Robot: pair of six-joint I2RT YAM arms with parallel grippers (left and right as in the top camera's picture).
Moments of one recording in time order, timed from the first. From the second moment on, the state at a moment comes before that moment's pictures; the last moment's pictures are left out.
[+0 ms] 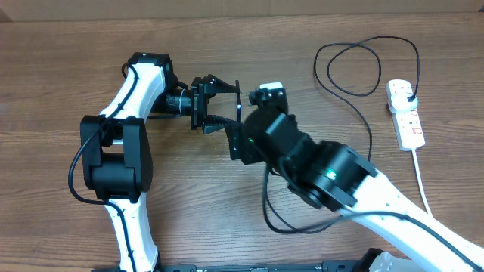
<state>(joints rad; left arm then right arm) -0.09 2.20 1.71 -1.69 1.53 -0.13 0.89 1.42 1.43 -0.83 0.29 0.62</state>
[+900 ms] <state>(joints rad) -0.09 2.20 1.71 -1.65 1.53 -0.13 0.89 1.53 1.43 -0.73 0.40 0.64</state>
